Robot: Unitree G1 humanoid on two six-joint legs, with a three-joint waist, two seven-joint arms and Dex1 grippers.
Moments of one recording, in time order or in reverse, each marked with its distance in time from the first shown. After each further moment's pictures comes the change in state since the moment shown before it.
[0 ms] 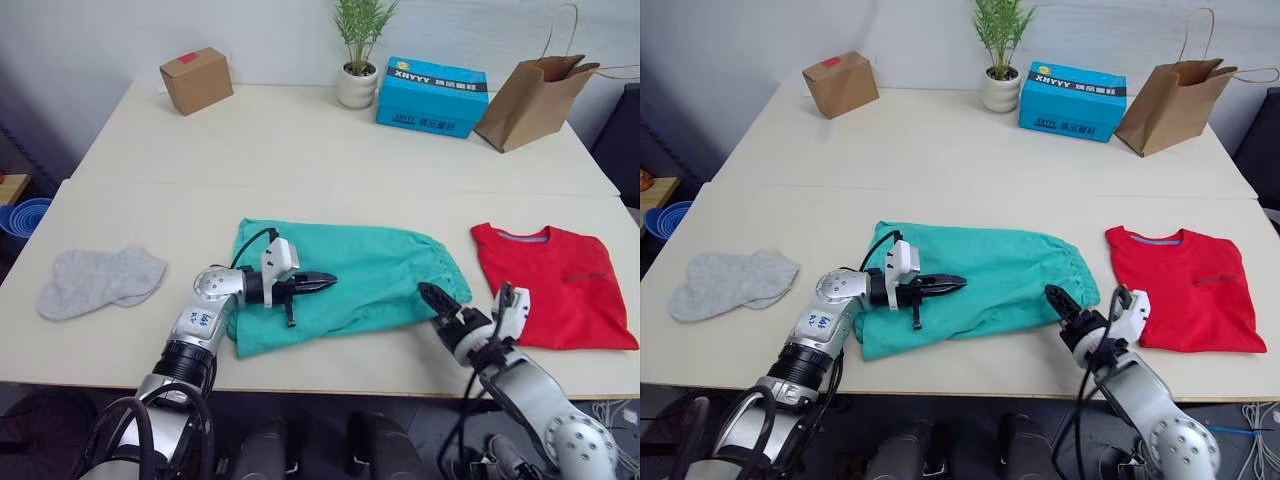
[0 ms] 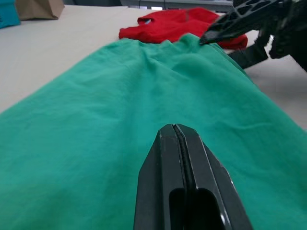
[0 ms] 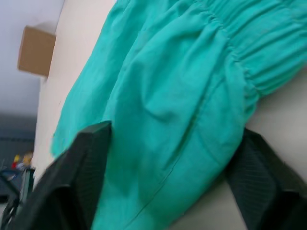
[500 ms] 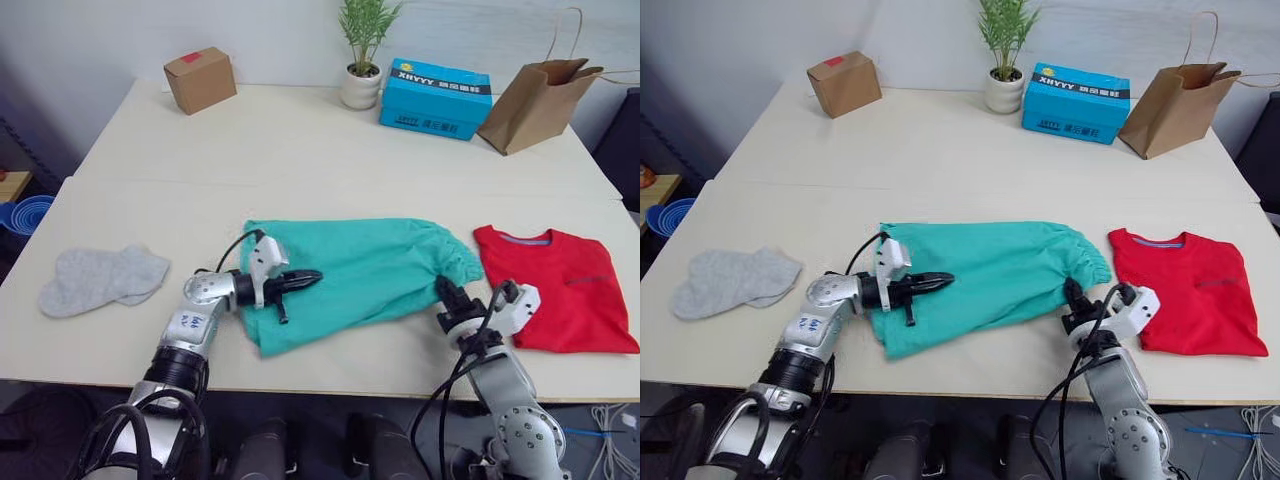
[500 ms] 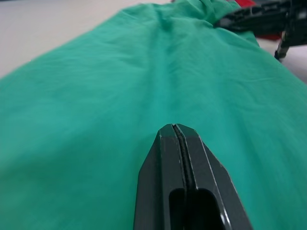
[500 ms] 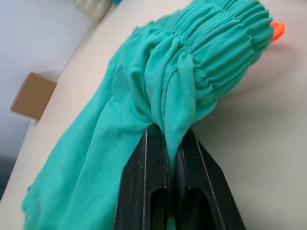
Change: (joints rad) left arm 0.064 0.055 0.087 -0.107 -0.029 0.149 0.091; right arm -0.025 0.168 -0.057 0.074 -0.419 -0.191 0.225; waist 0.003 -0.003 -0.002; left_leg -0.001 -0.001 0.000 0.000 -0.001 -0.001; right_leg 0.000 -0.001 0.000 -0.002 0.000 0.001
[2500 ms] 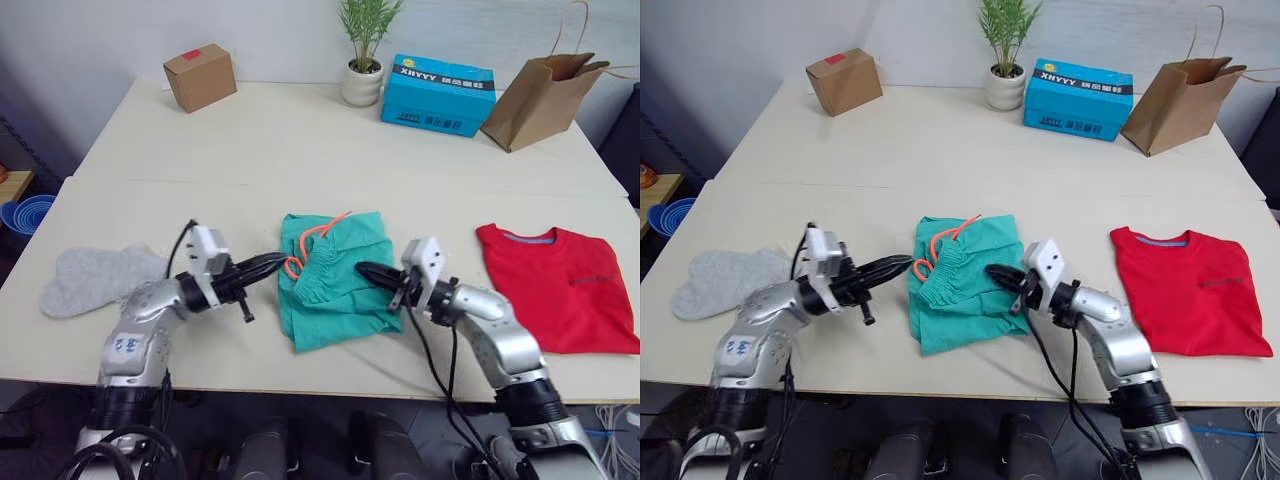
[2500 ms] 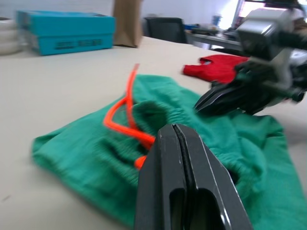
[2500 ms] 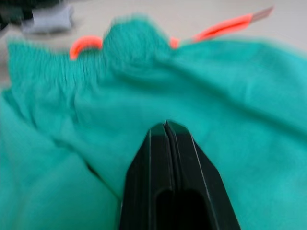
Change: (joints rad) left arm 0.092 0.054 0.072 -0.317 -0.192 0.125 0.015; right arm -0.436 -0.238 0.377 0.484 -0.842 -0.238 0.985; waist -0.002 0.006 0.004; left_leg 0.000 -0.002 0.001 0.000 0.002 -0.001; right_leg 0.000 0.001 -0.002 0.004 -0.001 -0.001
